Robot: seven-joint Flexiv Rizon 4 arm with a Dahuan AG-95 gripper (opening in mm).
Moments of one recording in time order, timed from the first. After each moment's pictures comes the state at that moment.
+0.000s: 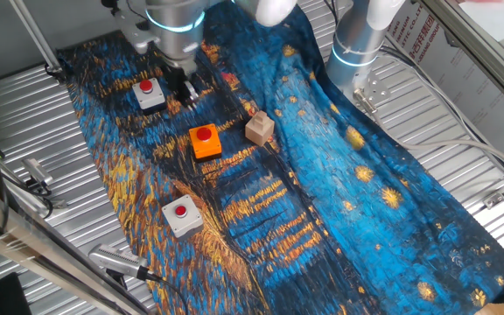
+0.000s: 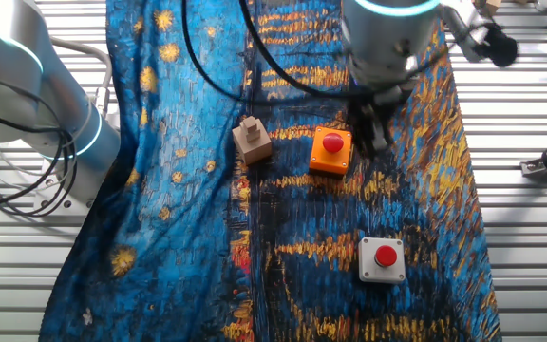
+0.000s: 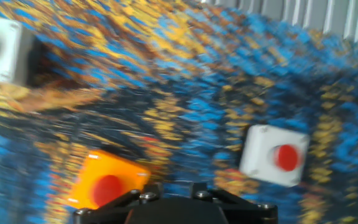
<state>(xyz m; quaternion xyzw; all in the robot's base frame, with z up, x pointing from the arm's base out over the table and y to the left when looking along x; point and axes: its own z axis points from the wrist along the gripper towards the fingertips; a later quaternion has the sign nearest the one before) 0.505 -0.068 0.180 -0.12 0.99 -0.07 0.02</state>
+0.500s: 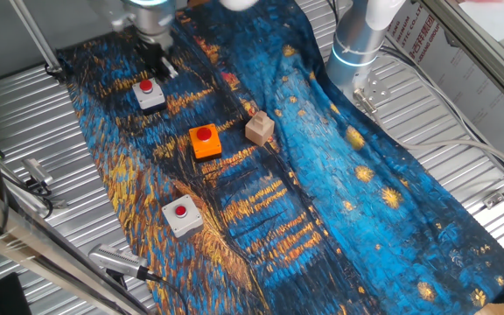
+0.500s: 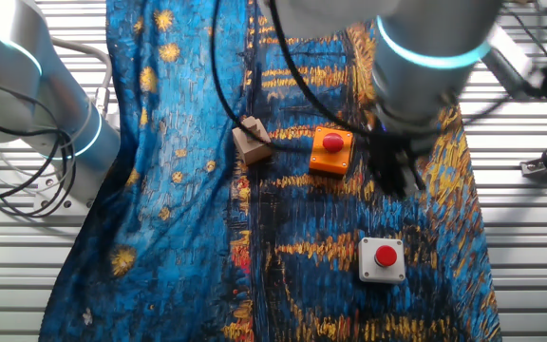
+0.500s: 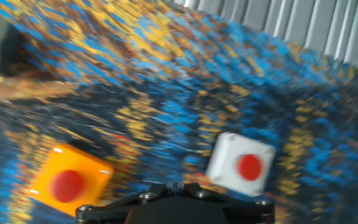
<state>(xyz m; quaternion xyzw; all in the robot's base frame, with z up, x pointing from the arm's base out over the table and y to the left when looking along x) 0.527 -0.139 0.190 -0.18 0.98 -0.06 0.01</state>
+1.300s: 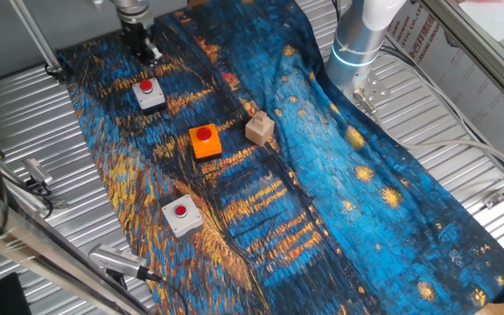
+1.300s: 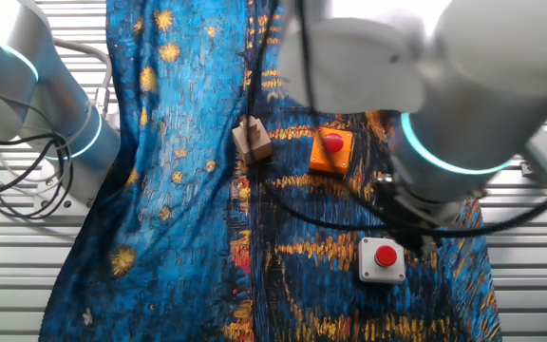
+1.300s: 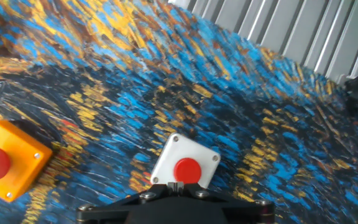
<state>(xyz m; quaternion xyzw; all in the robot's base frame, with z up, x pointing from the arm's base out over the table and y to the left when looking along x) 0.548 -0.190 0.175 -0.21 0.98 -0.04 0.01</state>
